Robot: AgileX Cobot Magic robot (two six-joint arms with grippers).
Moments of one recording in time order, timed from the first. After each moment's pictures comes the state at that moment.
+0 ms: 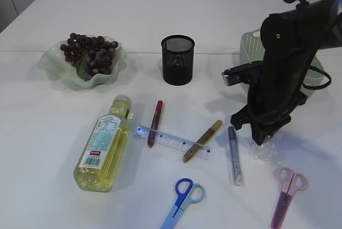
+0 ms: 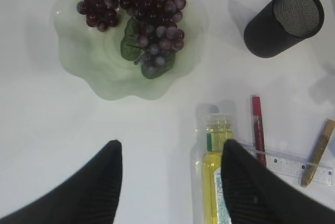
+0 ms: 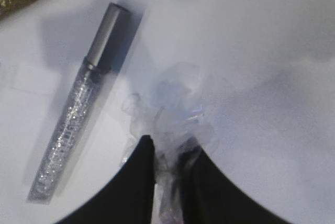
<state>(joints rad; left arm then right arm) -0.13 1.74 -1.91 -0.14 1.25 -0.04 0.28 2.00 -1.33 -0.03 0.98 -0.07</state>
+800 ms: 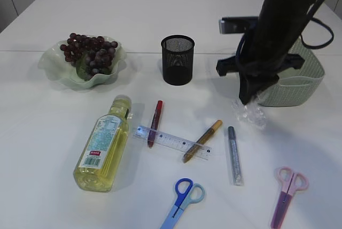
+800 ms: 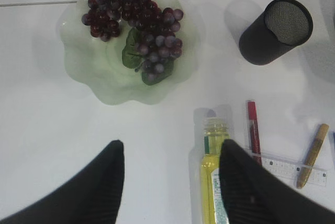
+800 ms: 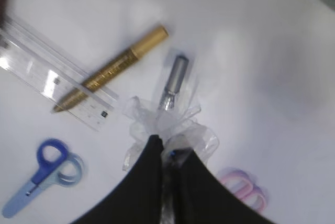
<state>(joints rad) -0.13 1.70 -1.92 -0.14 1.25 -0.04 0.28 1.95 -1.58 0.11 1.21 0.01</state>
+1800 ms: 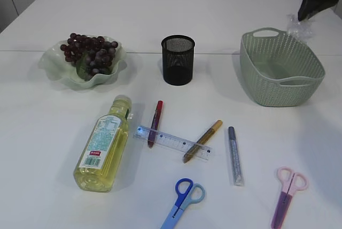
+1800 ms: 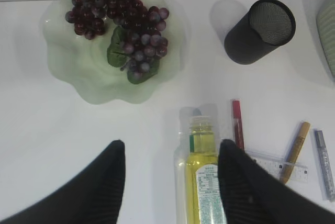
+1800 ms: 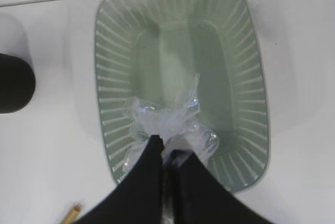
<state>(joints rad) -0.13 1.70 -1.92 -0.19 1.26 -0.04 -0.04 2.07 -2.11 0.07 1.25 0.11</state>
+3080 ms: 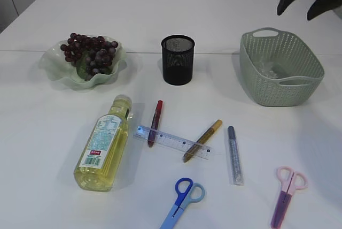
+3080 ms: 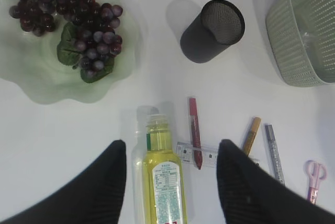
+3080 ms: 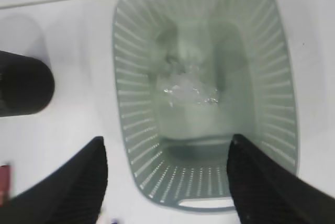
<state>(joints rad) -0.13 1.70 -1.92 -0.32 1.26 -0.04 -0.04 2.10 -2.15 0.13 1.24 0.10</state>
